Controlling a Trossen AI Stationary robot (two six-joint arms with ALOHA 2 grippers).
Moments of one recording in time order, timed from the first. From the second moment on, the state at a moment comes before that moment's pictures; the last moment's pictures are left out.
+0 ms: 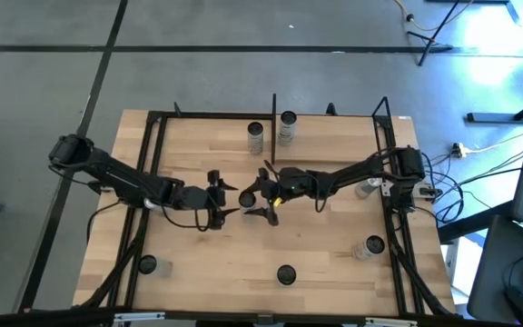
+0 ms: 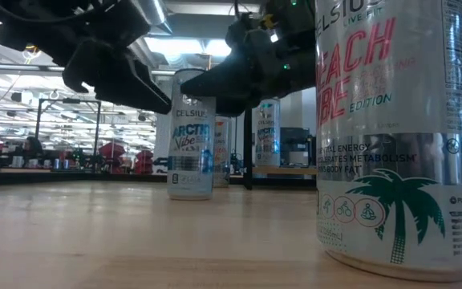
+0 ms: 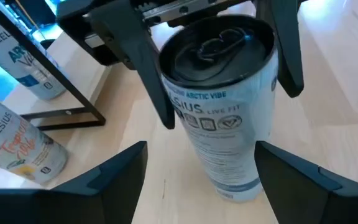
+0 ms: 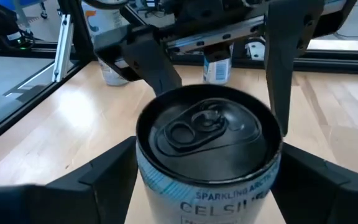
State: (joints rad) left arm -0.24 1.29 0.49 0.25 -0.44 0.04; right arm 0.01 1.90 0.97 0.66 -0.23 -0.03
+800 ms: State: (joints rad) left arm -0.24 1.30 0.49 0.26 -0.44 0.05; right arm 0.02 1.65 0.97 0.36 -0.23 -0.09
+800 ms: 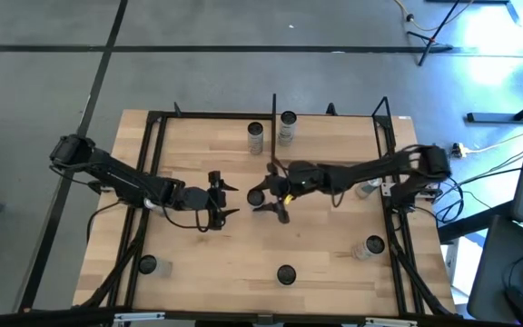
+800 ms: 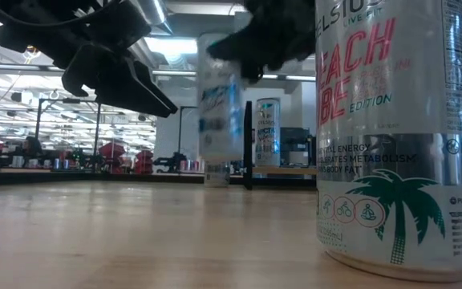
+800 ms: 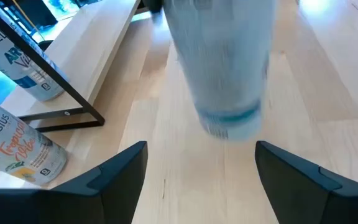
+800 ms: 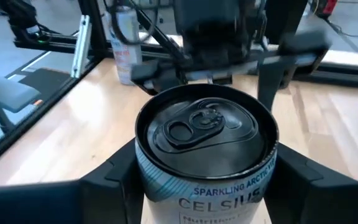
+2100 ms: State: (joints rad) left arm -0.22 1.29 0.49 0.25 -0.45 0.04; right arm -0.42 1.28 0.67 0.37 -0.14 -0.08
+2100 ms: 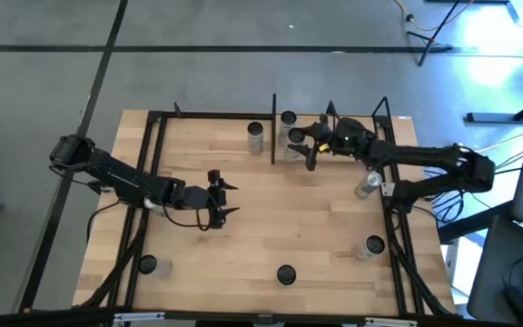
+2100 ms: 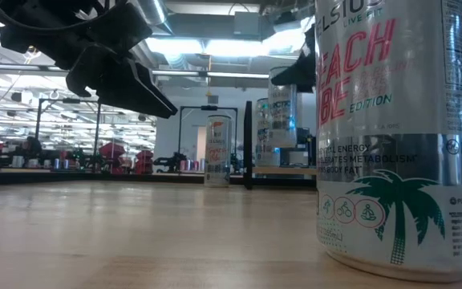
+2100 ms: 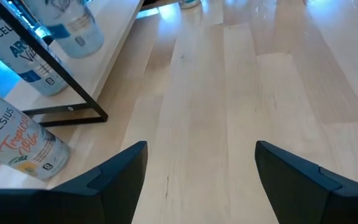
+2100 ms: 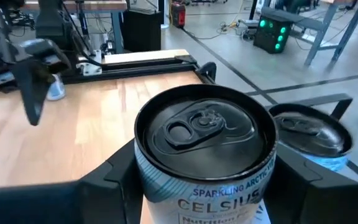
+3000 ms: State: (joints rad) left arm -0.22 1.29 0.49 0.26 -0.45 0.04; right arm -0.49 1.46 0.67 0.56 -0.20 -0.10
